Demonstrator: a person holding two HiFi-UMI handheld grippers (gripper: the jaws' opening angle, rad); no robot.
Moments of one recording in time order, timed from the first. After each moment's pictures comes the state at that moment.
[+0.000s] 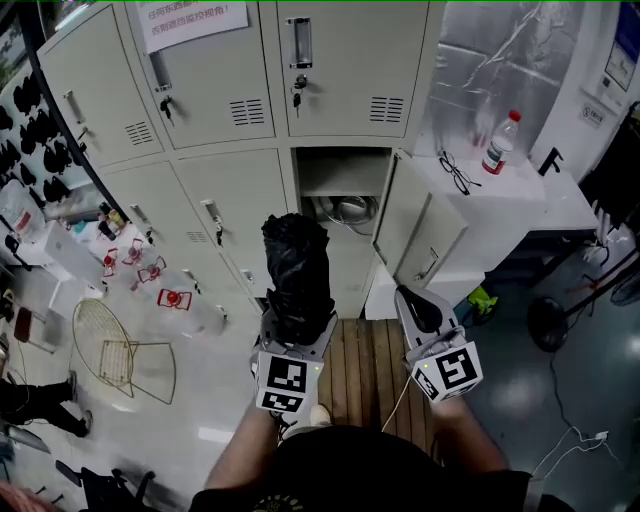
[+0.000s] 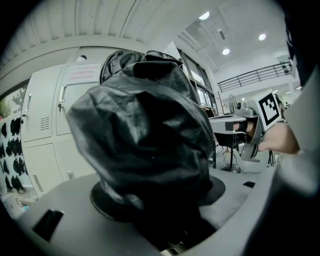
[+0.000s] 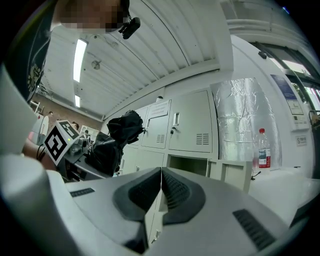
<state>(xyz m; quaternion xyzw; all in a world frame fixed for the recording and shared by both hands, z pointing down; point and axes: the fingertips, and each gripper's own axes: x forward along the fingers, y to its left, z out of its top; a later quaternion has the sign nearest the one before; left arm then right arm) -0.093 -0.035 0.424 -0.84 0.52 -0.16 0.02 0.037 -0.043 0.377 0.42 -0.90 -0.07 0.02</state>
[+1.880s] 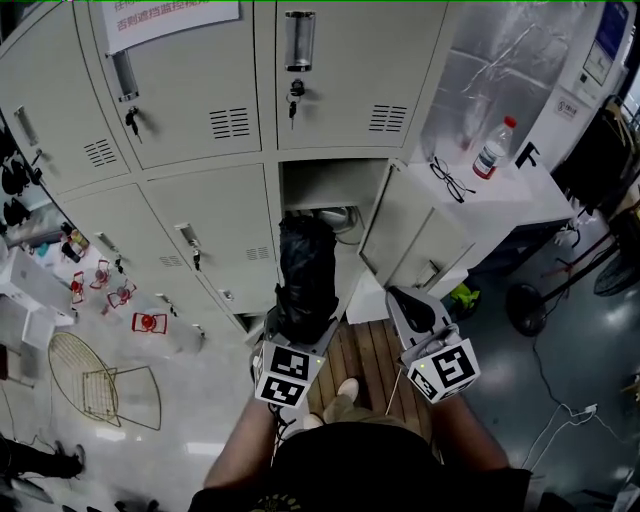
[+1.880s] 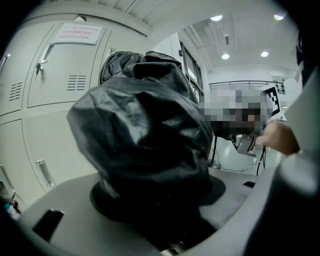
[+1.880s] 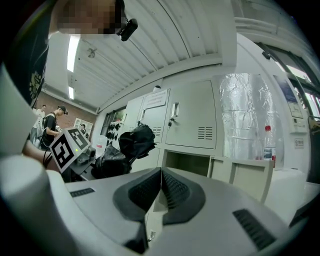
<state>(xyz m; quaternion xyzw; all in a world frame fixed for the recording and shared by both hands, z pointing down) -0.110 -0.108 0.474 -0.88 0.42 -0.19 -0.06 -0.007 -0.099 0.383 0.45 -0.89 -0.06 0.05</state>
